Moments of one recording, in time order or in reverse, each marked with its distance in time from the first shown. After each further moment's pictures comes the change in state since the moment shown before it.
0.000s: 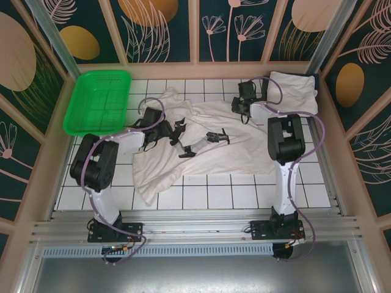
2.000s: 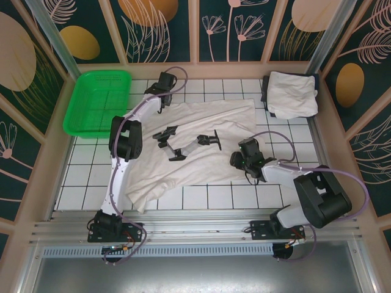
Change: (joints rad) left arm 0.045 0.678 1.167 -0.422 -0.386 0.843; right arm 0.247 -0.843 -1.157 0.257 0.021 0.247
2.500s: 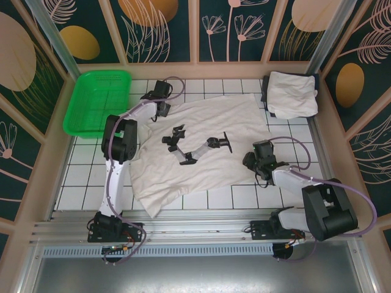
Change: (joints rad) left arm 0.010 -0.167 -0.337 0.075 0.041 0.041; right arm -0.156 -0.122 -0.075 -0.048 -0.011 0.055
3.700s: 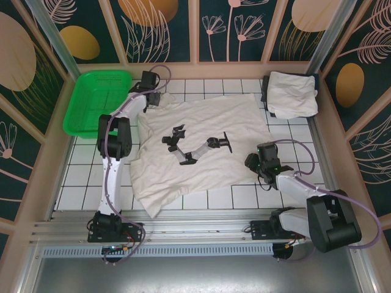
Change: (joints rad) left arm 0.108 0.074 0.201 -0.043 0.216 -0.059; right arm -0.032 -0.098 -0.042 -0.020 -0.024 -0.003
